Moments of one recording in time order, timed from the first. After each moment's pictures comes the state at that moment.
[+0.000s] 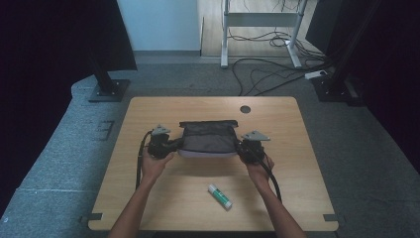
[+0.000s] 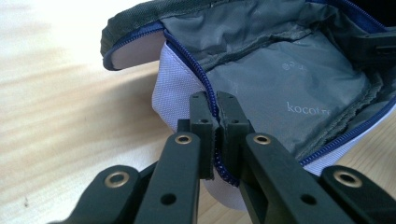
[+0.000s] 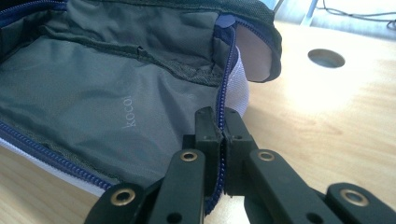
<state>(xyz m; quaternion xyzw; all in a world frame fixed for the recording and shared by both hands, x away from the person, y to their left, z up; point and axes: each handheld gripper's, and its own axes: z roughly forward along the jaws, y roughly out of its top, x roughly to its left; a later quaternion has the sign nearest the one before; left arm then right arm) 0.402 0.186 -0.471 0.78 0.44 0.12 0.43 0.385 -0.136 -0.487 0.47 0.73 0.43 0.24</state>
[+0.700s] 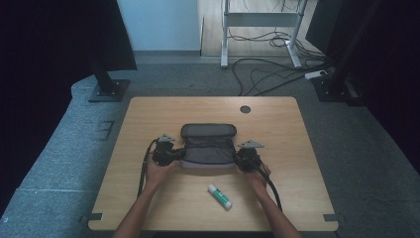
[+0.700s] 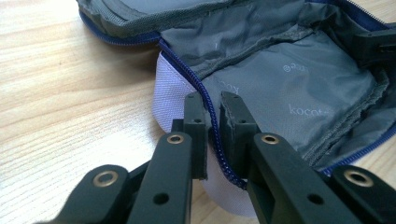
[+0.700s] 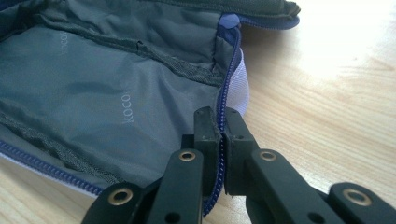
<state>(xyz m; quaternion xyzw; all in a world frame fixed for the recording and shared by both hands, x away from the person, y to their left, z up) 0.404 0.180 -0.513 0.79 0.46 0.09 0.39 0.387 -0.132 -0.534 0.49 0.76 0.38 0.20</state>
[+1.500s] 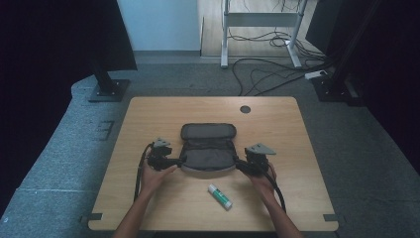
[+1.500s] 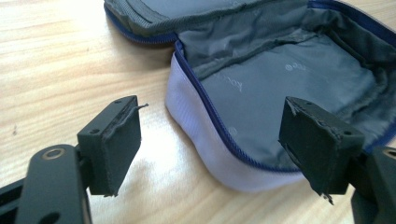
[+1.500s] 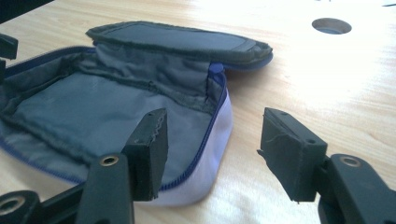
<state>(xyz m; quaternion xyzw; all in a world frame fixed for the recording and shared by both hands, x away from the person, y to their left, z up) 0.383 0.195 -0.511 0.78 0.47 0.12 0.39 0.359 -0.153 -0.518 0.47 0.72 0.45 0.23</state>
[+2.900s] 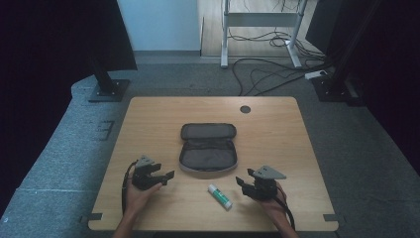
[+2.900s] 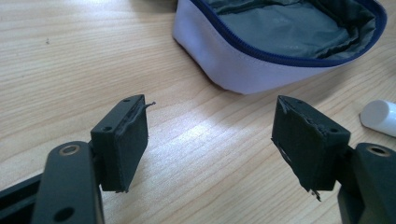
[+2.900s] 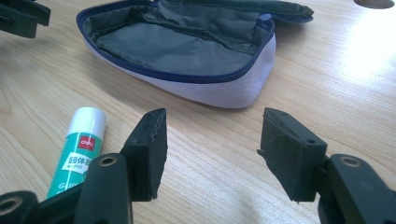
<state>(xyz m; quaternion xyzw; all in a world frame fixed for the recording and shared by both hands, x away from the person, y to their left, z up) 0.328 0.236 -0.527 0.77 0.47 0.11 0.41 0.289 -0.172 -0.527 0.42 0.76 0.46 0.20</state>
